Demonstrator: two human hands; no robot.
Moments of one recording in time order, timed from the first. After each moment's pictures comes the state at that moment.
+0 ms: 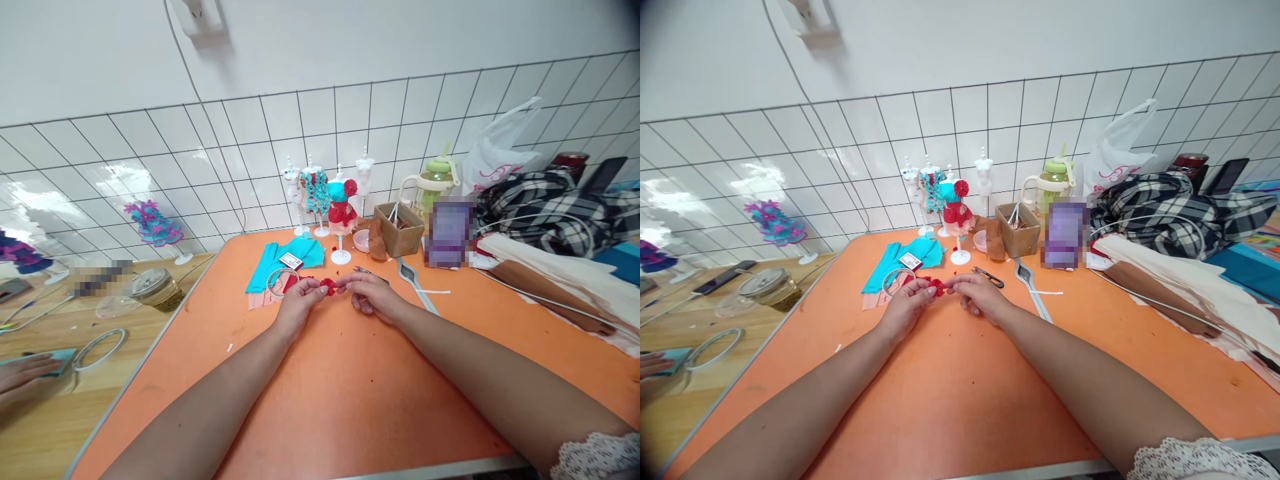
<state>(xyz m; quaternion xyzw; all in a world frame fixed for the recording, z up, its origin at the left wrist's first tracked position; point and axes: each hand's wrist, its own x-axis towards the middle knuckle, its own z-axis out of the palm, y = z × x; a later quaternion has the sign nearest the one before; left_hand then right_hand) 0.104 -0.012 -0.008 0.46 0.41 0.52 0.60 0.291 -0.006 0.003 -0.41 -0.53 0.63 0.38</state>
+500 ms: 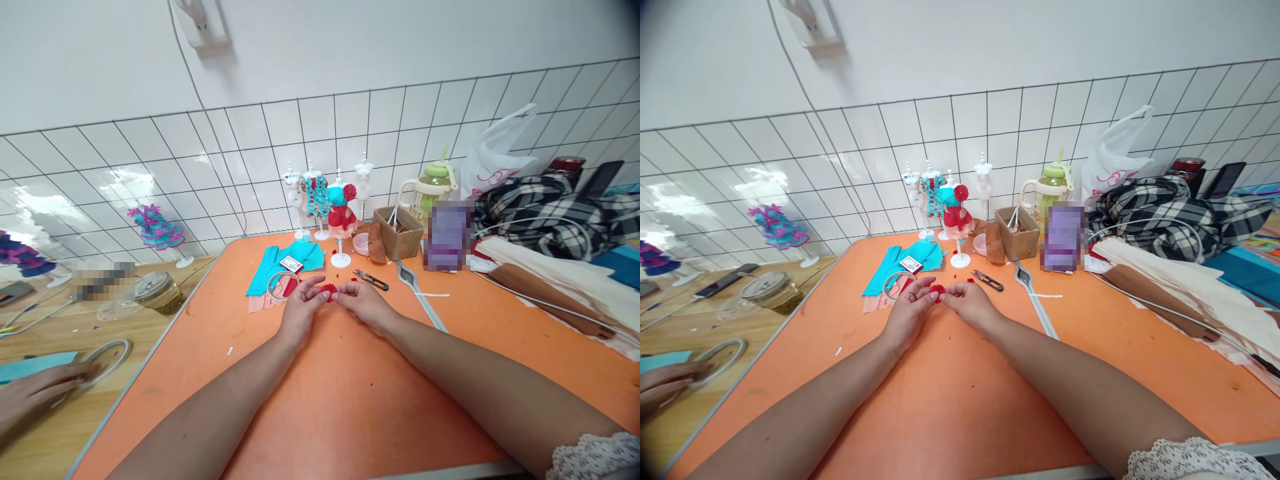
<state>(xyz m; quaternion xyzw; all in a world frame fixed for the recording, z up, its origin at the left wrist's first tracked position) 0.114 -0.021 -0.007 0.44 0.39 0.56 0.59 0.268 -0.018 0.001 -0.44 -0.55 0.58 0.41</state>
